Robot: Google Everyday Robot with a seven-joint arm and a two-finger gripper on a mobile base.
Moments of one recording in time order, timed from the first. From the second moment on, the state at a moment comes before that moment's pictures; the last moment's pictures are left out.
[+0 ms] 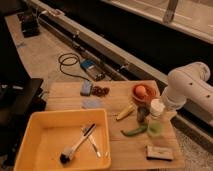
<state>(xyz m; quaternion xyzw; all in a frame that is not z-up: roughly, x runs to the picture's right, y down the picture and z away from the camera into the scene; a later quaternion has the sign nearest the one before) 0.292 0.107 0.682 -0.28 0.02 0.03 0.96</state>
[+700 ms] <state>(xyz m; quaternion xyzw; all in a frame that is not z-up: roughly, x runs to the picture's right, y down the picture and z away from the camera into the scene) 0.287 0.108 0.677 -0.28 0.03 0.01 0.96</state>
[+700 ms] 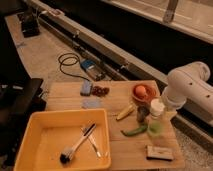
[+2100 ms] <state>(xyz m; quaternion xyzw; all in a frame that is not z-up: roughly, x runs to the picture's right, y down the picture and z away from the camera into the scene) 0.298 0.202 0.666 -0.33 -0.02 0.02 0.94</state>
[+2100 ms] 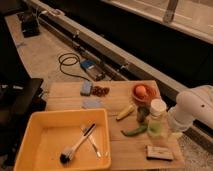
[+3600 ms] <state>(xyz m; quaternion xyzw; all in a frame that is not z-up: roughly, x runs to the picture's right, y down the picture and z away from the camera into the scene) 0.305 0.314 0.713 -0.44 -0.03 0.07 0.89</state>
